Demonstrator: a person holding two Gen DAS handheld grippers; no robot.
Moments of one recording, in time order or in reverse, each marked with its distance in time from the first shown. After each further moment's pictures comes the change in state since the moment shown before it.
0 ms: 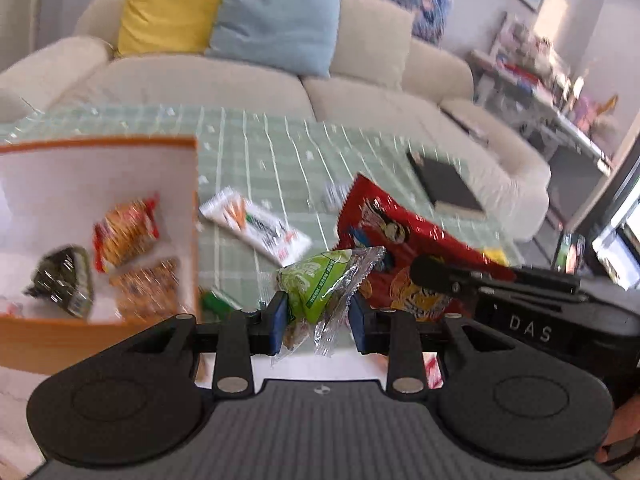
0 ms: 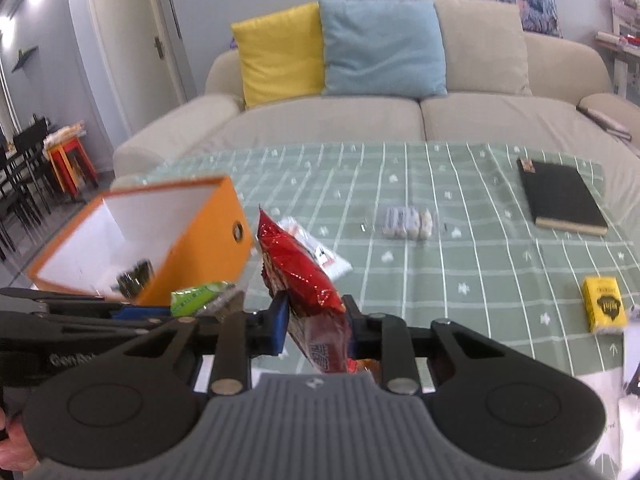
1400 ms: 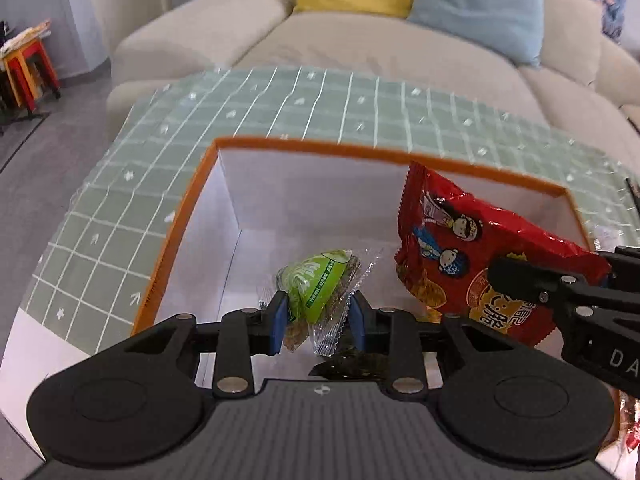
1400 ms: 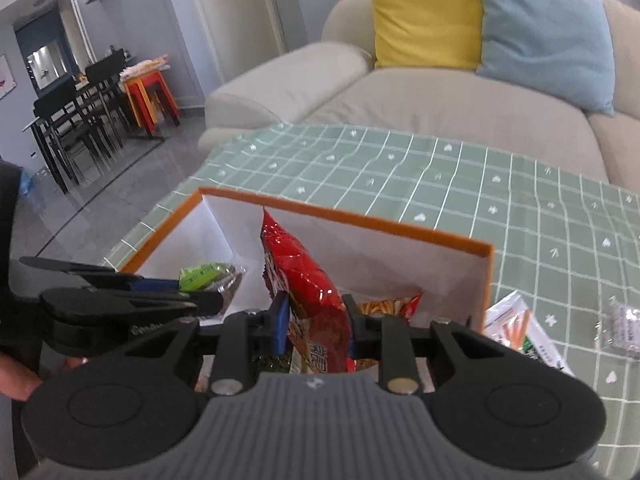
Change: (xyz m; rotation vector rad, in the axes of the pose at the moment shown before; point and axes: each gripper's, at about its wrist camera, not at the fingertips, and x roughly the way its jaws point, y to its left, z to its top) left arm 0.027 0.223 0.067 -0.135 0.186 0.434; right arm 0.192 0.191 0.086 -0.170 0.205 0.213
